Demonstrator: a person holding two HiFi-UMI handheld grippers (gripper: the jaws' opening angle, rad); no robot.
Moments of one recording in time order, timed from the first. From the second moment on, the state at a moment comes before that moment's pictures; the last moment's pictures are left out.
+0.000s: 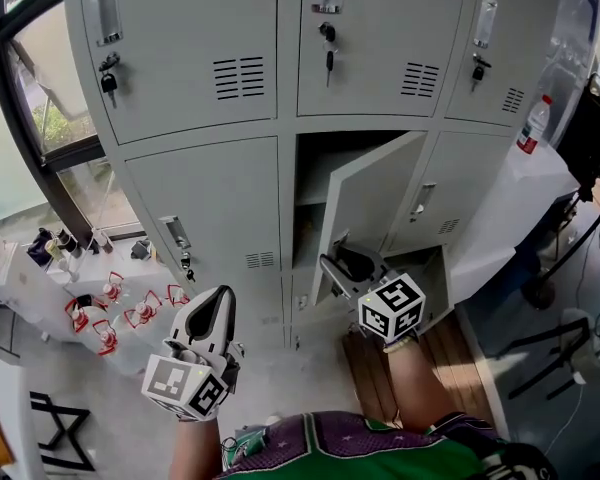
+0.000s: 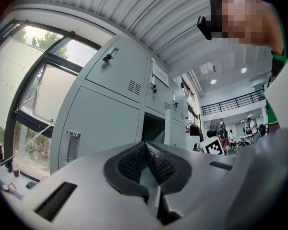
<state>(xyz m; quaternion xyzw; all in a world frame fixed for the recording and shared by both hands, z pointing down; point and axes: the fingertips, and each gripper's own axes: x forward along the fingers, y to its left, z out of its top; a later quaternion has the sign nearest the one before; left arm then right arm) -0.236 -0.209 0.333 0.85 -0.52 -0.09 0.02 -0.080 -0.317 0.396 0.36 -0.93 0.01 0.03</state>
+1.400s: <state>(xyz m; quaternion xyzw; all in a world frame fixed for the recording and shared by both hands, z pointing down) -0.289 -0.249 0.347 0.88 -0.47 -0.07 0.04 -0.125 -0.395 0.394 0.43 -0.90 -0.01 0.06</state>
